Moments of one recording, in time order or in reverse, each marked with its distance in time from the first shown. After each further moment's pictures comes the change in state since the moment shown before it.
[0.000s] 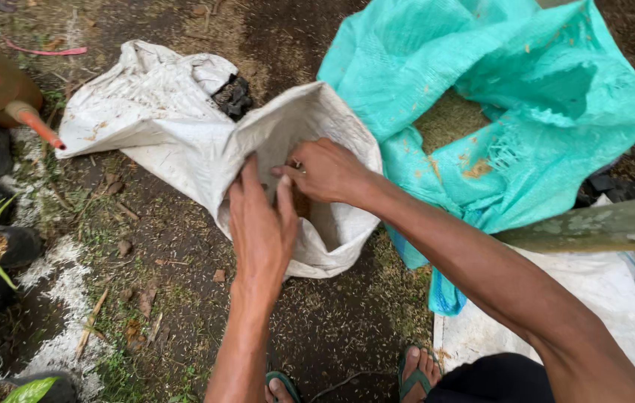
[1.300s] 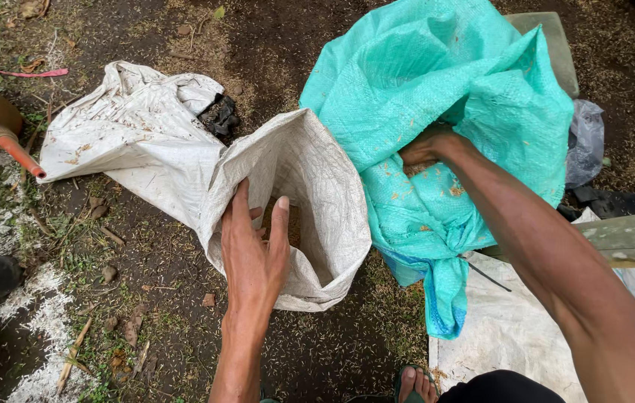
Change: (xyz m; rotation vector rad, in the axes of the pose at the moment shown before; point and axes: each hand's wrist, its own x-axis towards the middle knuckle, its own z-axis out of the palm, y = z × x) left_hand 0.003 0.007 0.006 -0.163 -0.122 -0.186; right_hand 0.061 0.259 -0.038 -0.352 -0.025 0.285
